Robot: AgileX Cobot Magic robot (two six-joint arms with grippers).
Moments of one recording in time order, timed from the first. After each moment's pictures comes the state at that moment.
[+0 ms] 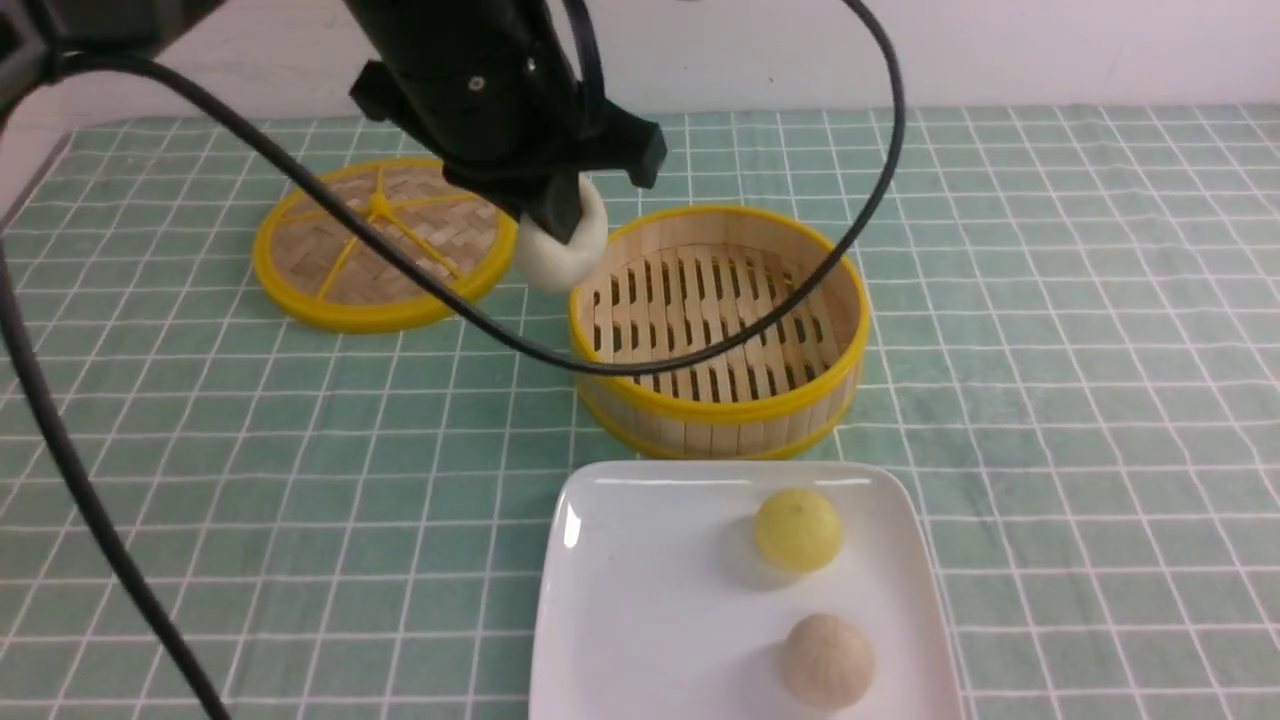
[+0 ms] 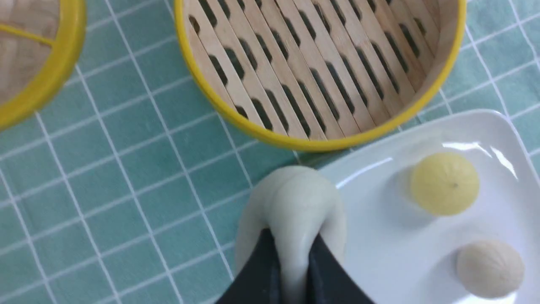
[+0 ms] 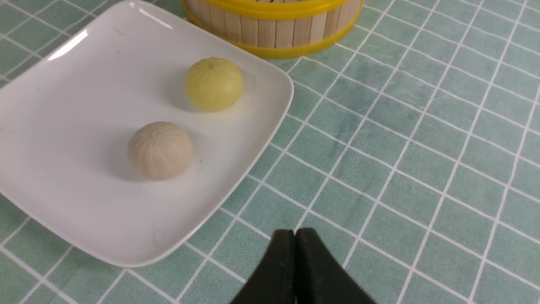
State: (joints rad) right arm 0.37 0.43 -0.50 0.18 0.74 -0.23; left arm -0.53 1.75 -1.79 -0.05 1.24 -0.07
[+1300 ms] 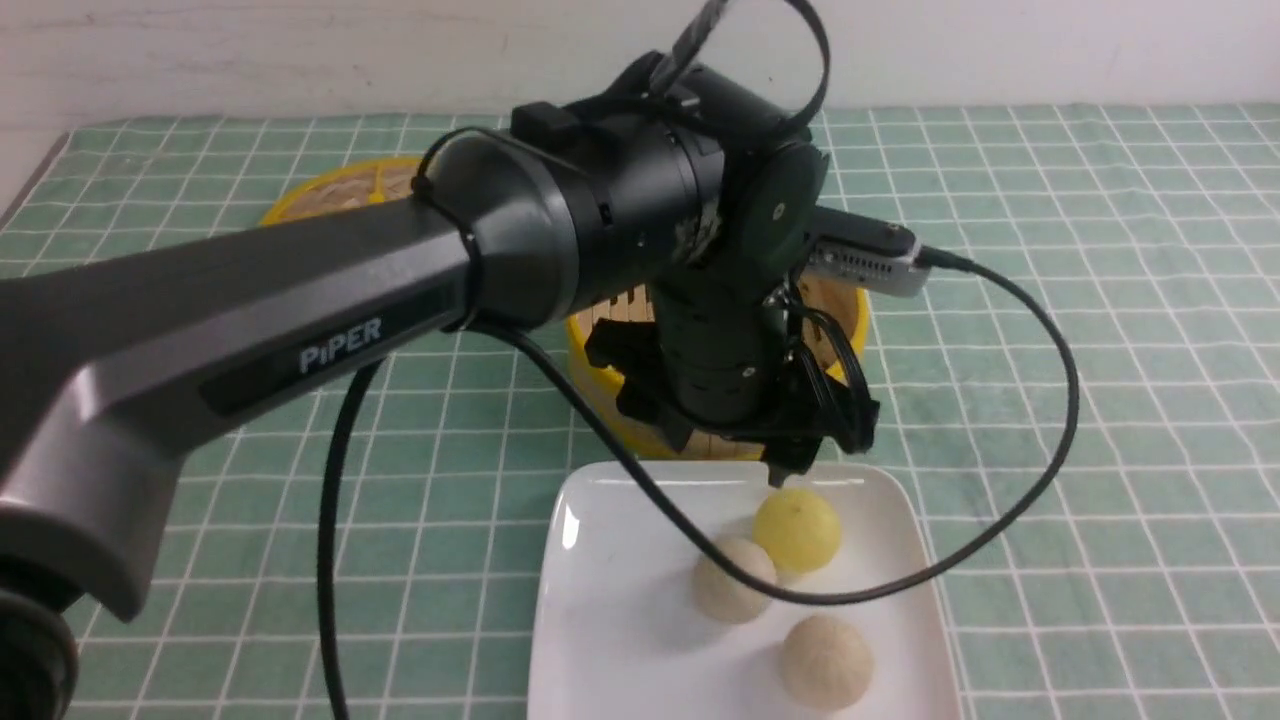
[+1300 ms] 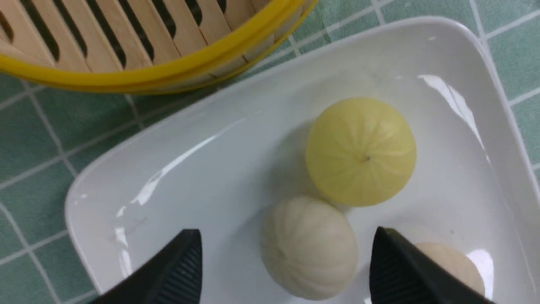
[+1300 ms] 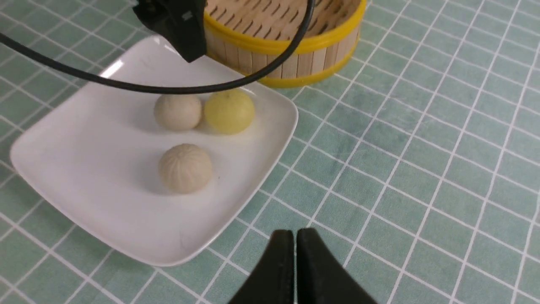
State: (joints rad) right arm 0.37 0.31 -0.66 0.18 0.95 -0.18; left arm -0.83 1.92 -1.66 0.10 1.06 -0.39
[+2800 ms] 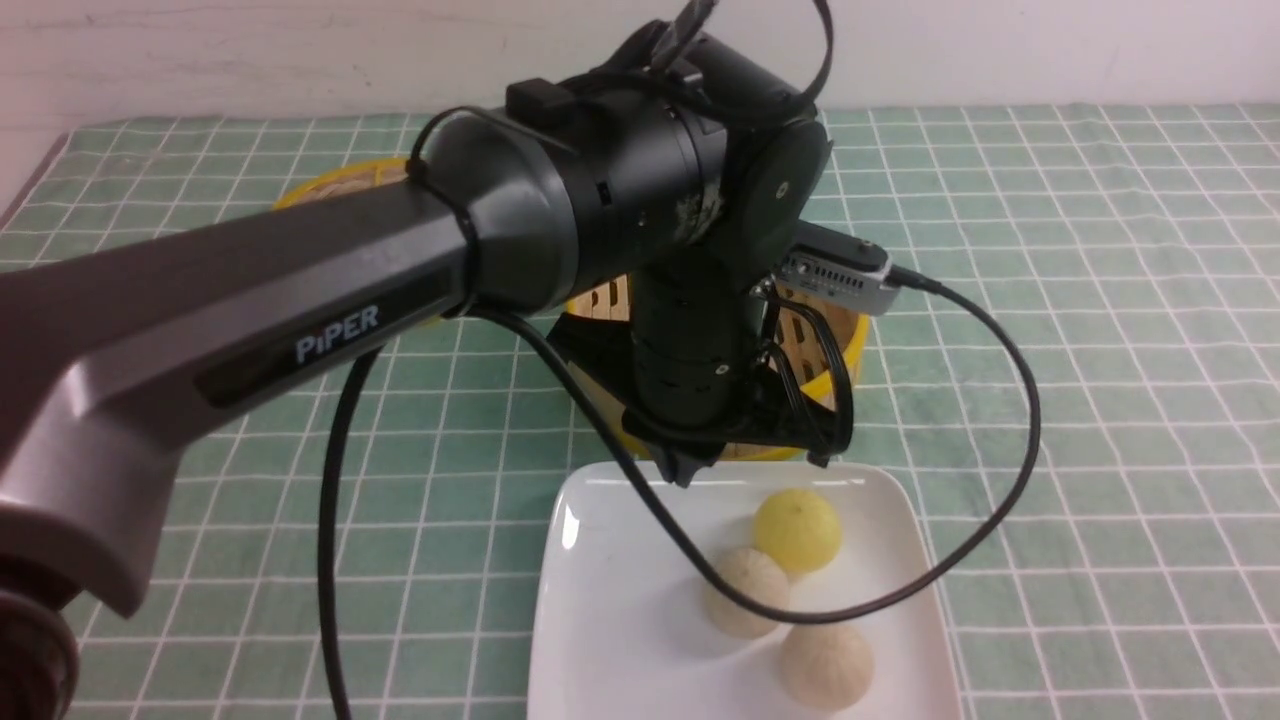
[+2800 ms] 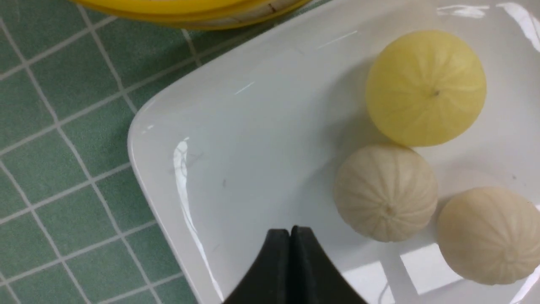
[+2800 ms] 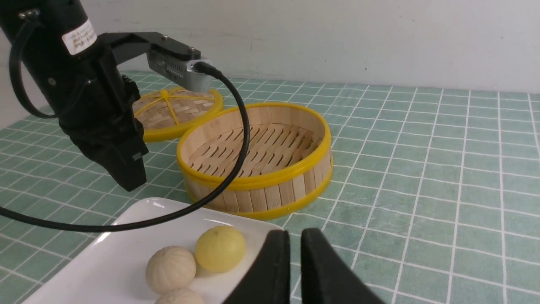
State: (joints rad) right arm 0.37 0.05 -0.34 0.15 0.50 0.01; left arm -0.83 1.92 -1.69 0.14 1.22 -0.40
